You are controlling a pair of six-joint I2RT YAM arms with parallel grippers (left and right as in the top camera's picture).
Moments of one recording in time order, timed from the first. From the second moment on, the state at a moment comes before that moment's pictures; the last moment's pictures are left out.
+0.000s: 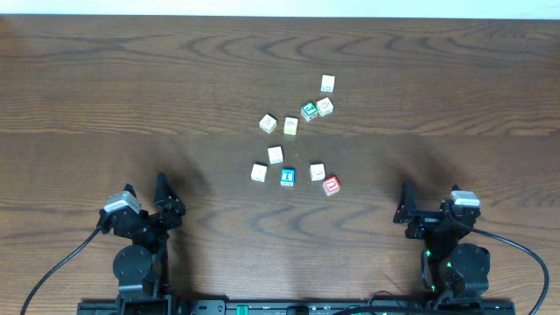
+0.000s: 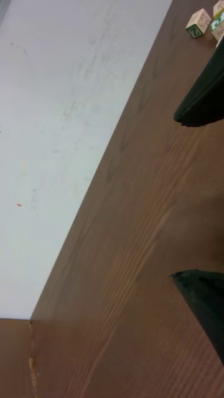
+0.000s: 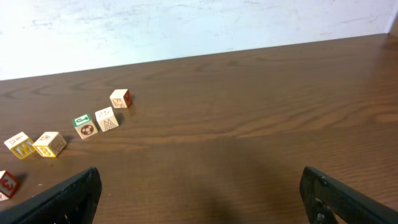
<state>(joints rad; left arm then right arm) 0.05 0.01 0.02 -0.10 -0.14 -0.38 0.06 0.01 0.08 -0.27 0.07 0.16</state>
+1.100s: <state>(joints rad) 0.05 0.01 0.02 -0.10 -0.14 -0.38 0.06 0.01 0.20 -0.41 -0.41 0.12</state>
